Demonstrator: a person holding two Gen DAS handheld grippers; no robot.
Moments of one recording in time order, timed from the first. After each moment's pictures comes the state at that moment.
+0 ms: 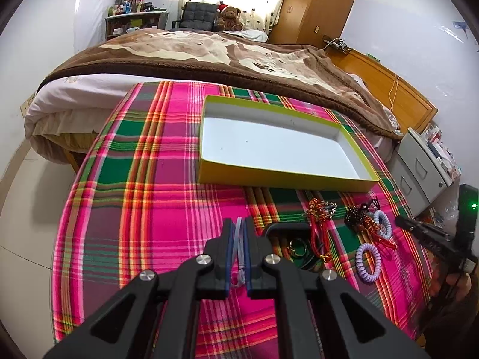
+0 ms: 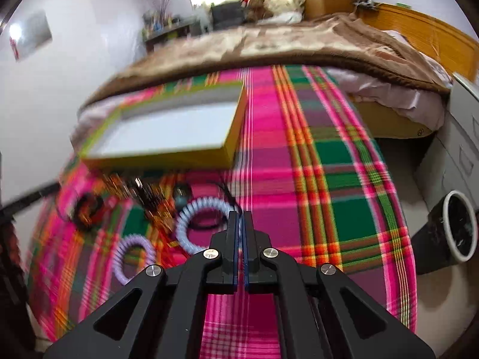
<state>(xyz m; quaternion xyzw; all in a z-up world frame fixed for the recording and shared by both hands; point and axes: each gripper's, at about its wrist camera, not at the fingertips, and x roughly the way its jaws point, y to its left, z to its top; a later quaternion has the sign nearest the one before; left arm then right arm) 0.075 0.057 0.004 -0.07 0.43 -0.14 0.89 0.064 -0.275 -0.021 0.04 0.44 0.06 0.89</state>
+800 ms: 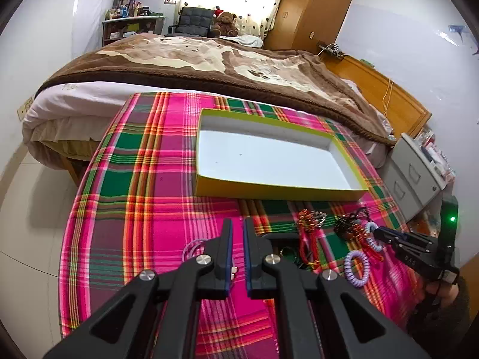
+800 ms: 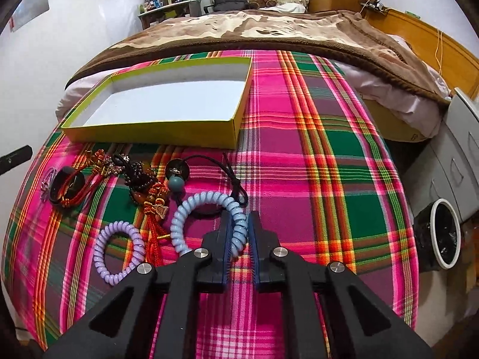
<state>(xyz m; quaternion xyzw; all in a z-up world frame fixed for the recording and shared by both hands) 0.074 0.062 0.022 -0.08 0.41 -0.15 0.90 0.068 -0.256 -0.032 0.00 0.46 0.04 0.89</state>
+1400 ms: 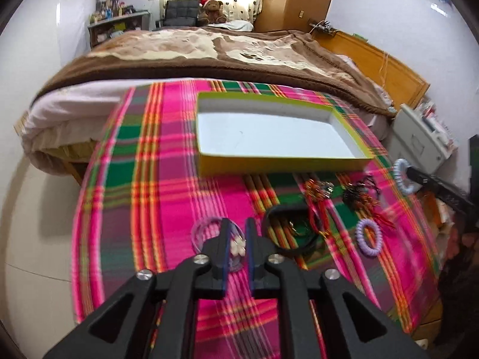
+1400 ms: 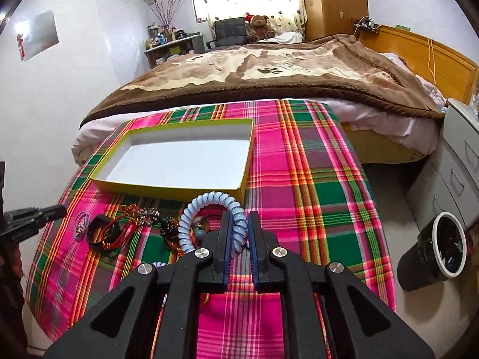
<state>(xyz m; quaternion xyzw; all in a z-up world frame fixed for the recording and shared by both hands) 0.066 0.061 0.012 -0.03 0.44 -0.17 0.88 0.059 -0.264 0.023 0.04 0.39 0.06 0.92</state>
